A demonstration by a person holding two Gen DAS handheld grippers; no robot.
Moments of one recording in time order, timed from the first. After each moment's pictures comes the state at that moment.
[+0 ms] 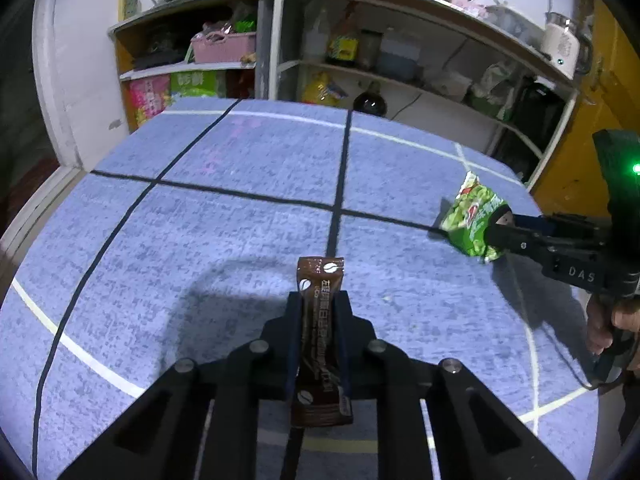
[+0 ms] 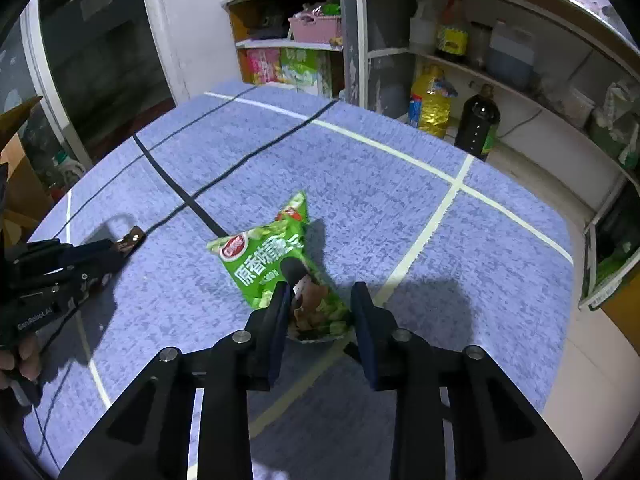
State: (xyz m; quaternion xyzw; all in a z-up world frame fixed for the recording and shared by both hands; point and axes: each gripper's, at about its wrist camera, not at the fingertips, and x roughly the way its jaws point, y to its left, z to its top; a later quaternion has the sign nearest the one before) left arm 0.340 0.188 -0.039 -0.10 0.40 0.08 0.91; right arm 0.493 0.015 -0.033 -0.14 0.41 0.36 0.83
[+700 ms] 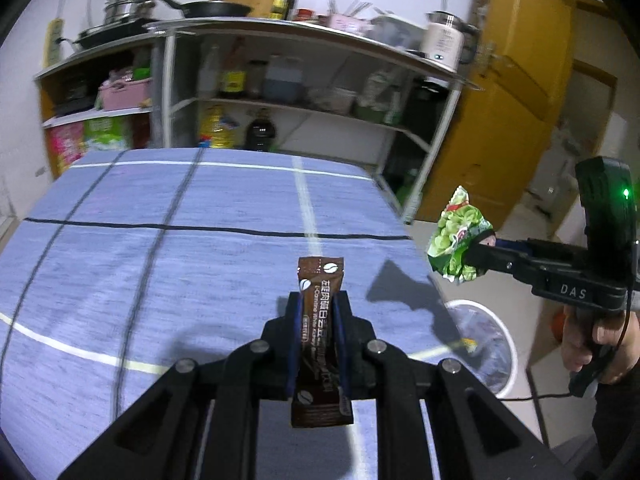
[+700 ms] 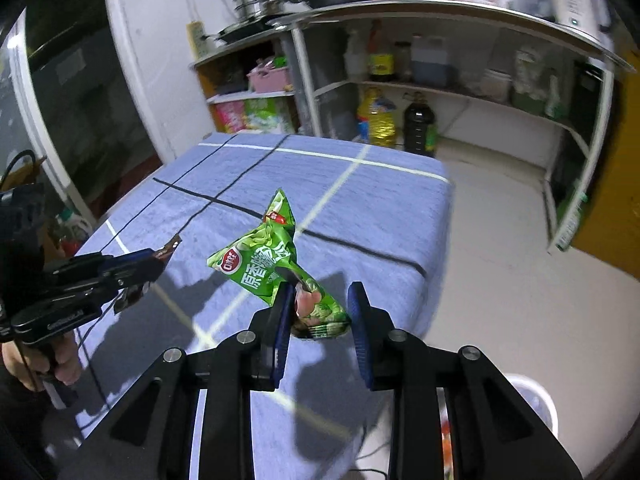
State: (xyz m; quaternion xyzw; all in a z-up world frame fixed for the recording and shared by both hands) left arm 0.285 0.068 0.016 -0.09 0.34 -0.09 0.93; right arm 0.379 -0.134 0.027 -0.04 0.38 0.30 0.87
